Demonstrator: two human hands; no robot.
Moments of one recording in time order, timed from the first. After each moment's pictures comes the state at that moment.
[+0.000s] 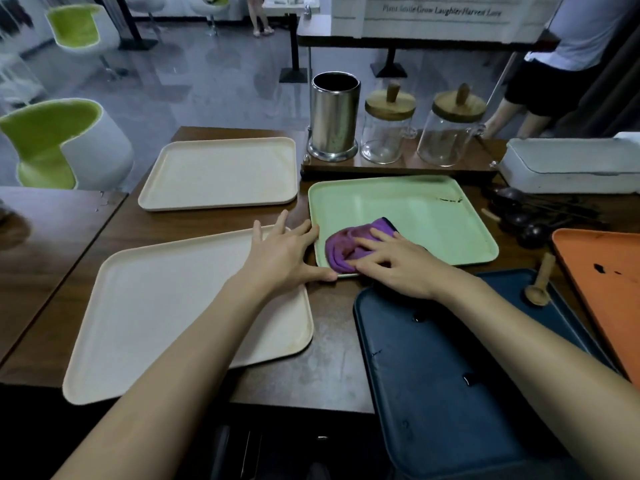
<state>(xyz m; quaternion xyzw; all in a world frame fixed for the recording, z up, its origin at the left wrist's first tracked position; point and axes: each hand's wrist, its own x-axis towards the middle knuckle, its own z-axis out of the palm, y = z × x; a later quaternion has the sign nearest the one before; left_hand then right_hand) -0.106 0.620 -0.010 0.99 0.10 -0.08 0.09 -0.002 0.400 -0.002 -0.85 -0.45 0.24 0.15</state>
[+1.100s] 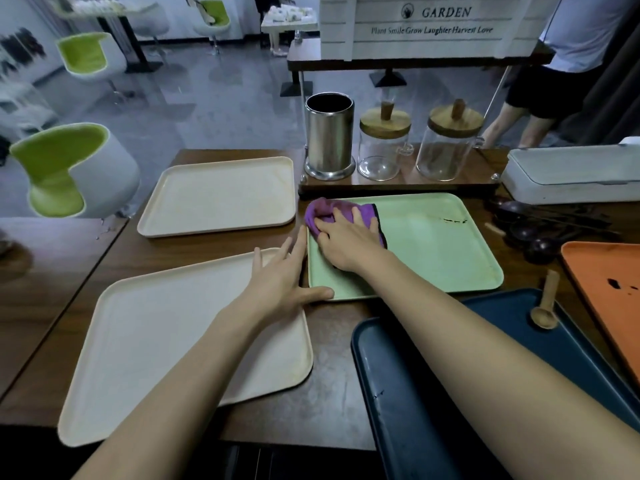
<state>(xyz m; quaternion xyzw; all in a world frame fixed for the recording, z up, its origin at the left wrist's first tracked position) -0.099 0.628 -0.020 0.97 0.11 -0.06 0.22 0.035 0.517 -0.013 -0.93 -0.33 0.15 0.06</state>
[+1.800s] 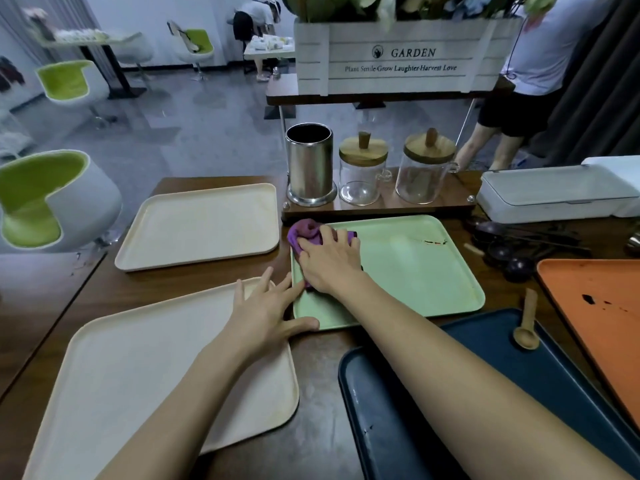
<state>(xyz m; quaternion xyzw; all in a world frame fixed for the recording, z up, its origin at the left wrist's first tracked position) -0.099 0.631 -0.023 0.98 0.09 -0.11 0.14 0.039 0.530 -0.016 -0.95 -0.31 0.04 0.03</state>
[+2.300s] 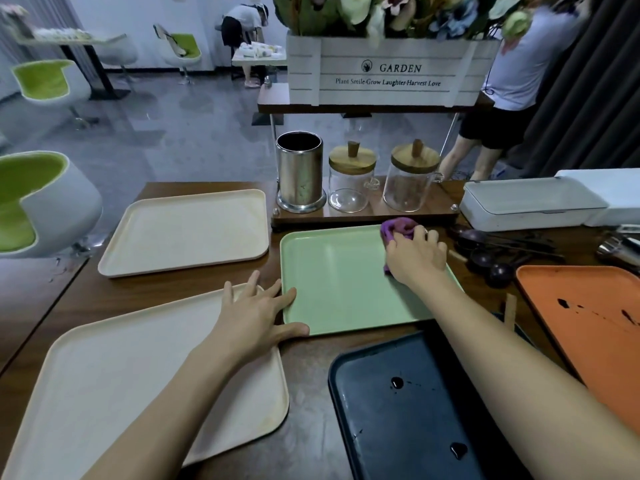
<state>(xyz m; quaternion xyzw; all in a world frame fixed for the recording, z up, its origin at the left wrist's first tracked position) -0.099 0.624 -0.006 0.99 0.08 -0.13 0.05 0.110 0.402 -0.015 -1.00 -0.07 0.01 0.01</state>
